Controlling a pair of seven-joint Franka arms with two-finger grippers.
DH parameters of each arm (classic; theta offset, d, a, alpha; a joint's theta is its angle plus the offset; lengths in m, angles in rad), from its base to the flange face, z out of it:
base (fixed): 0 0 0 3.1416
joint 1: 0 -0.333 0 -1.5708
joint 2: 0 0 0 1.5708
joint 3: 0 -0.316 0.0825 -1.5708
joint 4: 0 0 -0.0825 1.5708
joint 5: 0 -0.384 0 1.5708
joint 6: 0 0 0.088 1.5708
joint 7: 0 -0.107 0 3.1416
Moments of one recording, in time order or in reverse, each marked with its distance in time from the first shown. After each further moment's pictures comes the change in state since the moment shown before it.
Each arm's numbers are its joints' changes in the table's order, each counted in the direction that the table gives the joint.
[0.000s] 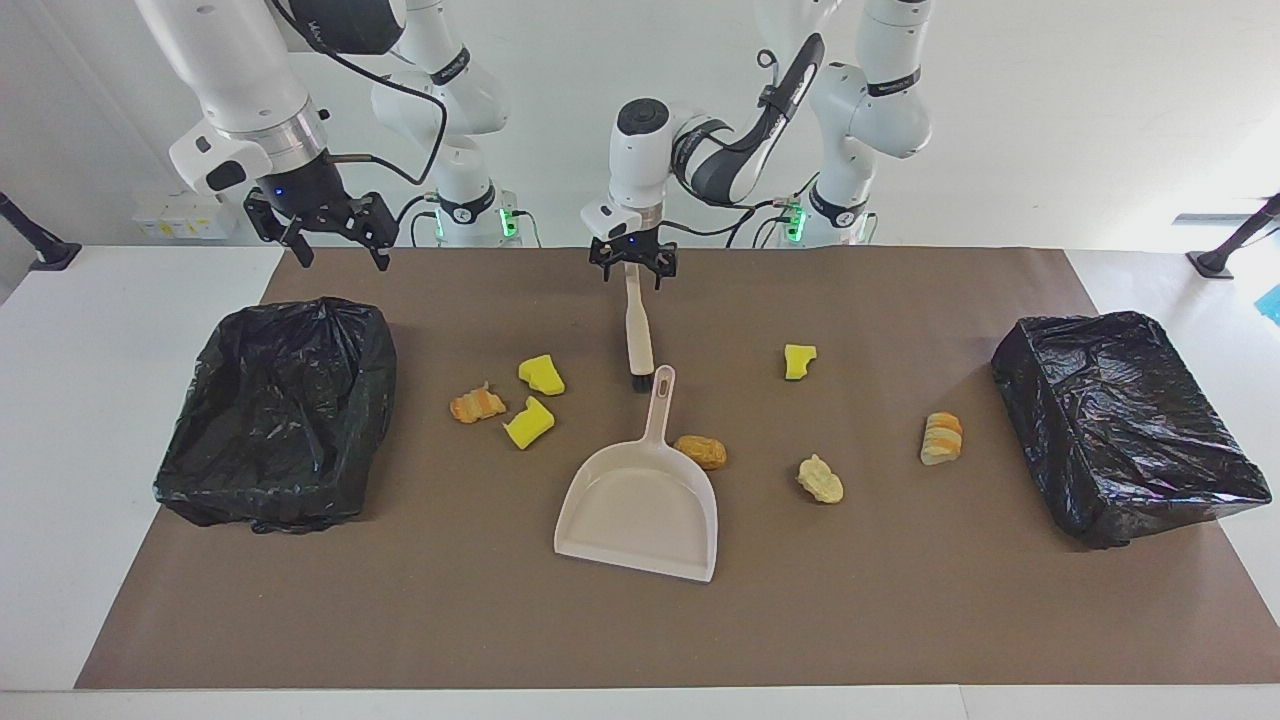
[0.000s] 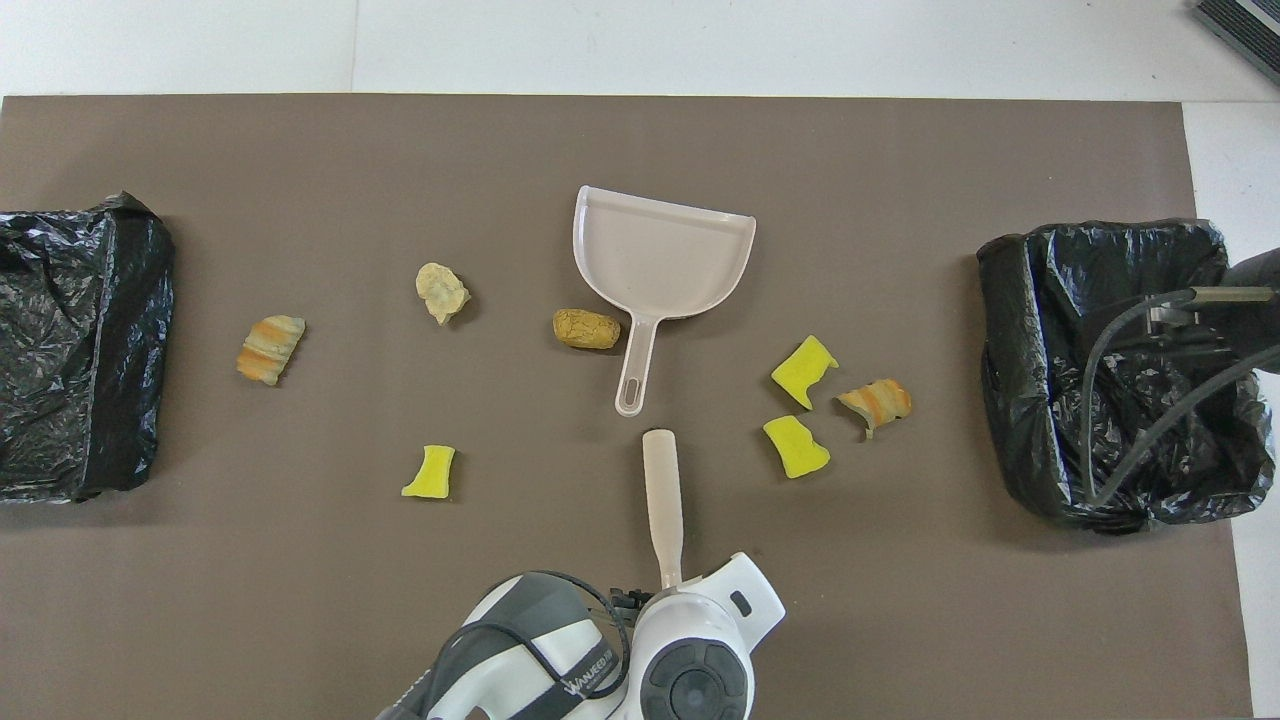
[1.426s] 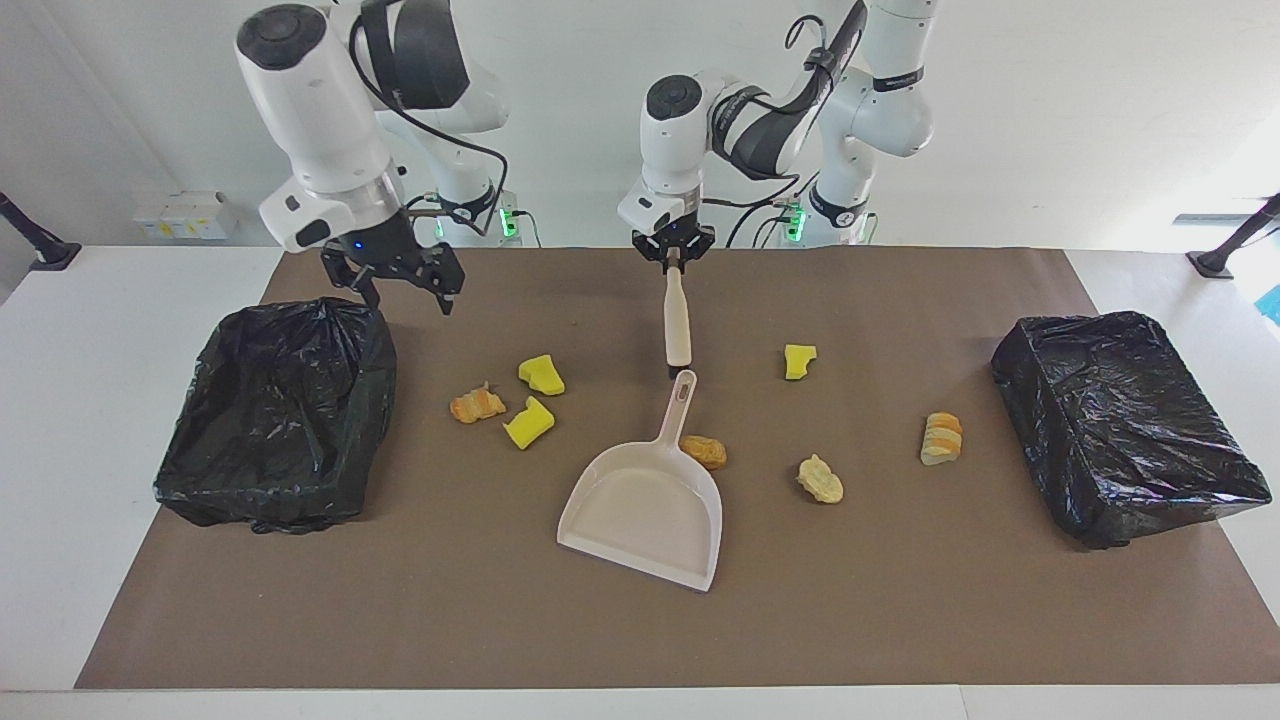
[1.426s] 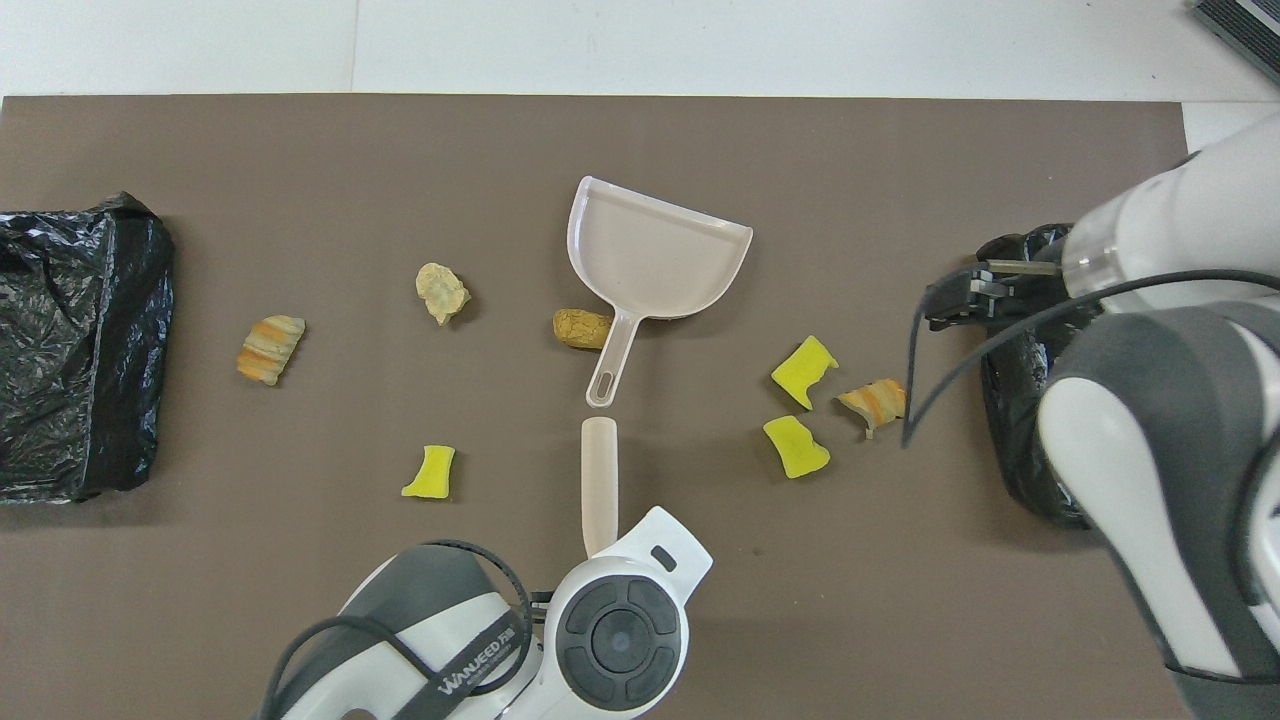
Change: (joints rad) left arm -0.110 0.166 -0.041 0.057 -0.006 0.378 0.045; right arm -0.151 -0.113 -0.018 -0.056 -0.015 -0.196 -0.240
